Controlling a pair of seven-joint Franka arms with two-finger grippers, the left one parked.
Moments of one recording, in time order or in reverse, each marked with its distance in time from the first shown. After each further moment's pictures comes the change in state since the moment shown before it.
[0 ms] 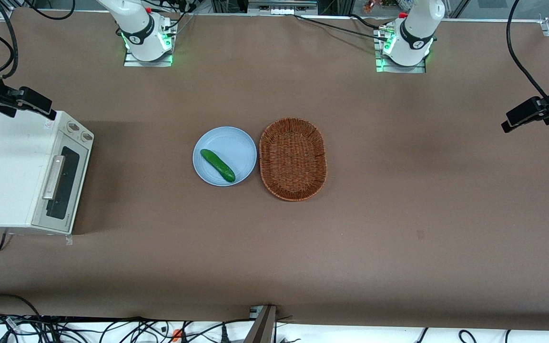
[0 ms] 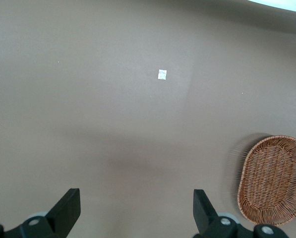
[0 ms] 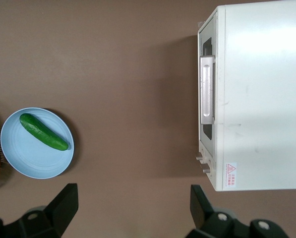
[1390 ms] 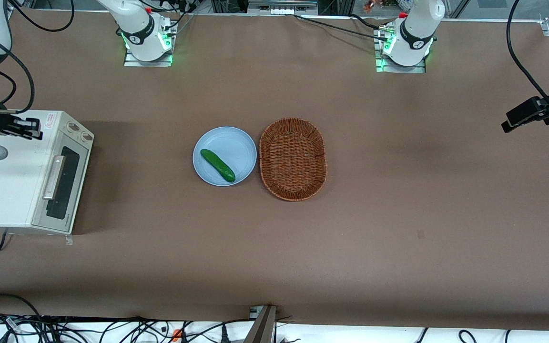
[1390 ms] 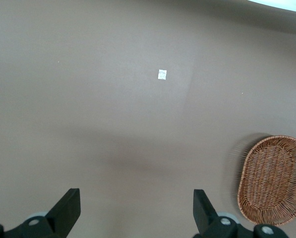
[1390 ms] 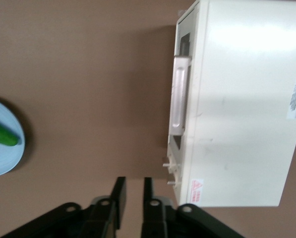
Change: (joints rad) arm -0.026 0.140 -0.013 0.022 -0.124 0.037 -0.120
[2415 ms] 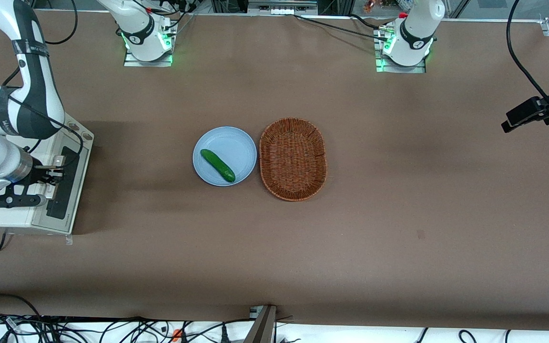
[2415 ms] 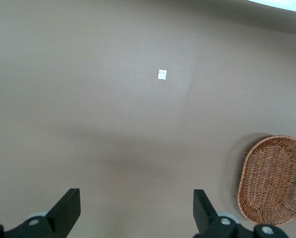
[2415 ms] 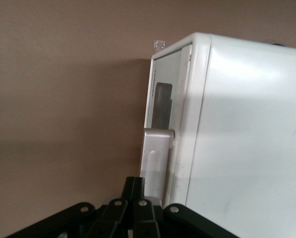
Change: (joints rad) arm -0.013 0.207 -0.025 -0.130 -0.126 0.404 -0.003
